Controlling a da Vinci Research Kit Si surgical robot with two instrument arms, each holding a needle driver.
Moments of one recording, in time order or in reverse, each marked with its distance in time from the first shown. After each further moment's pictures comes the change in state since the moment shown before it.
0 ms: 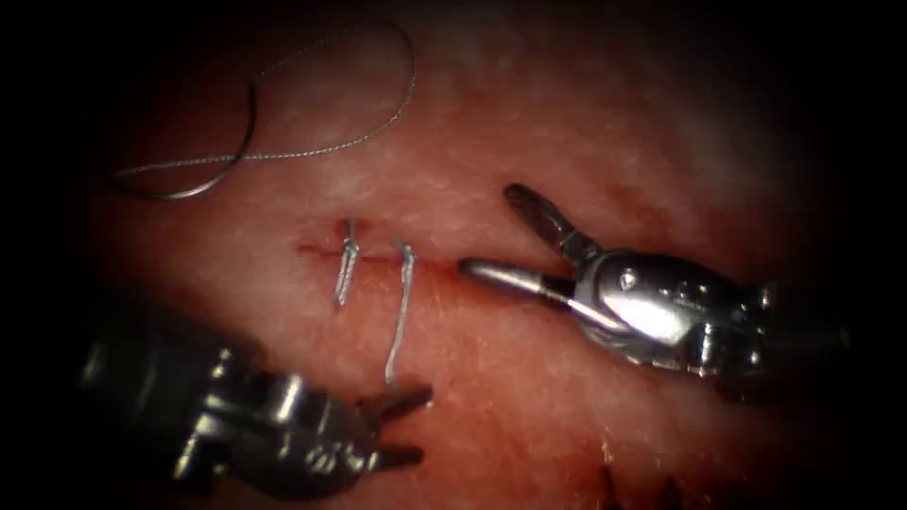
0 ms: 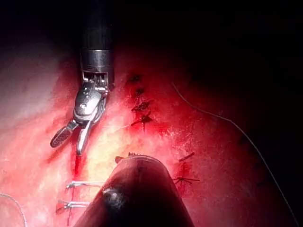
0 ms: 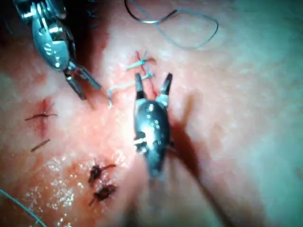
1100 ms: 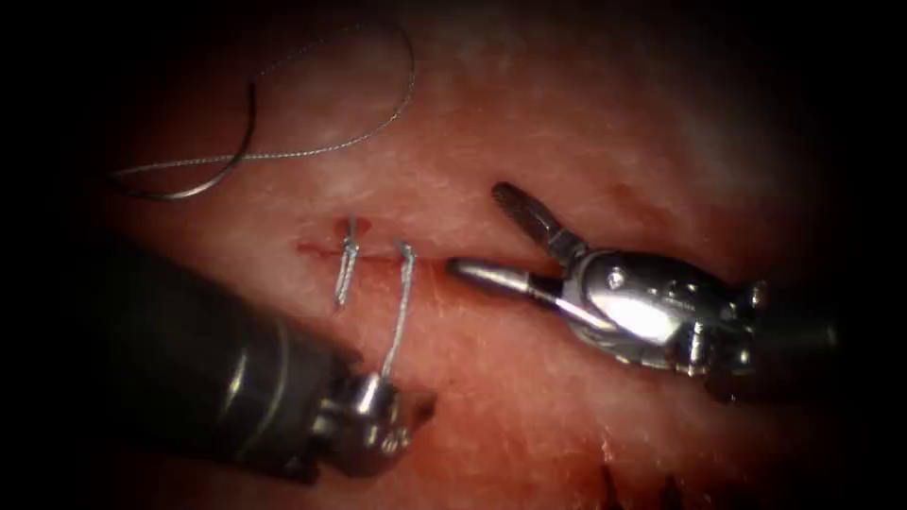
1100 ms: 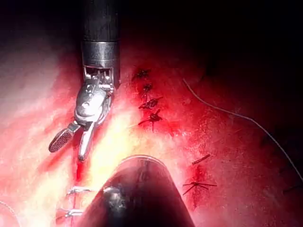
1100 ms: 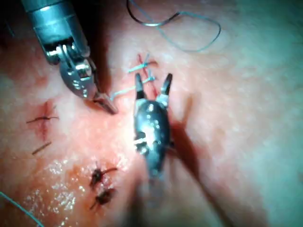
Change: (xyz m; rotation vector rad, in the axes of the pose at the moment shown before) right arm 0.000 0.000 0.001 -0.006 0.000 0.001; left arm -0.002 0.000 0.006 -0.016 -0.115 0.069
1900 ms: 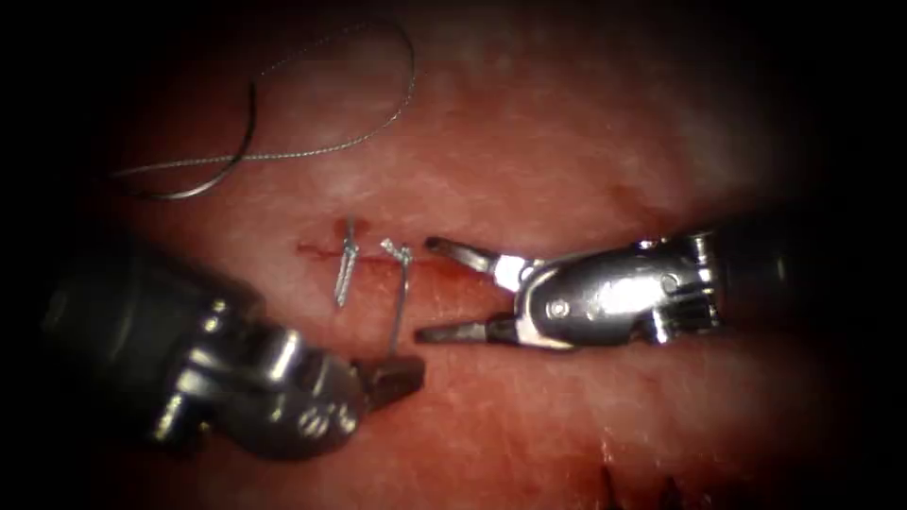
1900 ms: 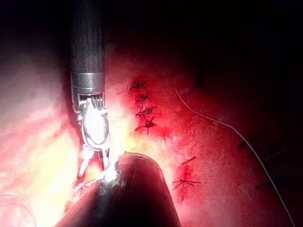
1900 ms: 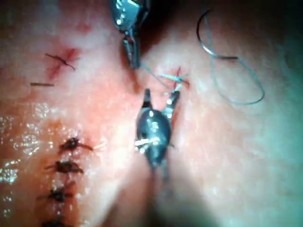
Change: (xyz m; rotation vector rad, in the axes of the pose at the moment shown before) right arm -0.002 -0.002 0.004 0.191 -0.046 -0.536; left arm 0.000 -0.004 -0.007 0.055 0.183 0.007
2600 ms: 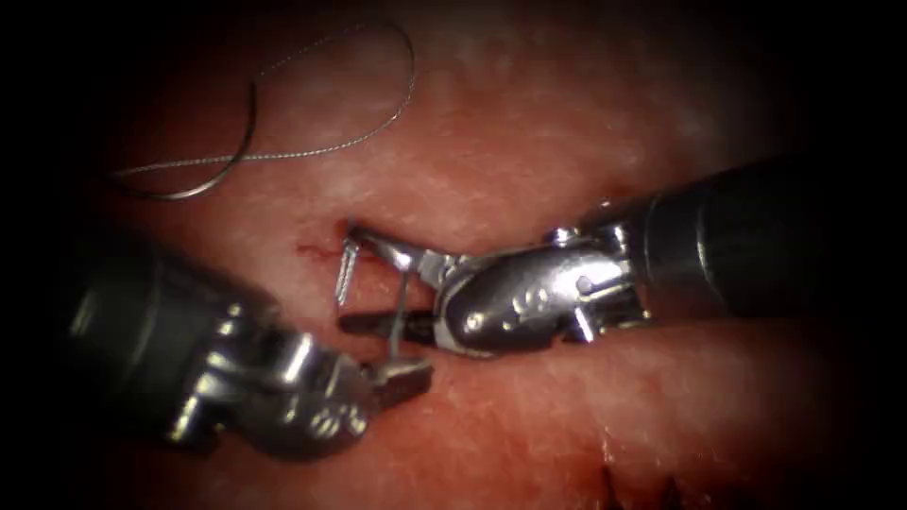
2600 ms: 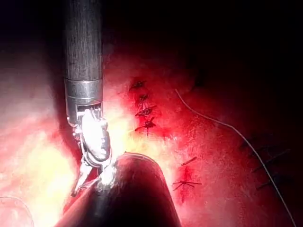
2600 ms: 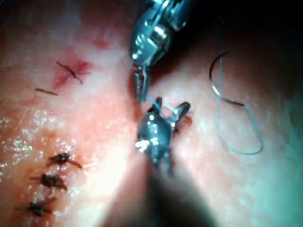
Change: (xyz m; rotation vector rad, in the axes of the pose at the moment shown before) right arm 0.002 0.000 0.004 -0.110 0.039 -0.159; left arm 0.000 0.000 0.000 0.004 -0.001 0.000
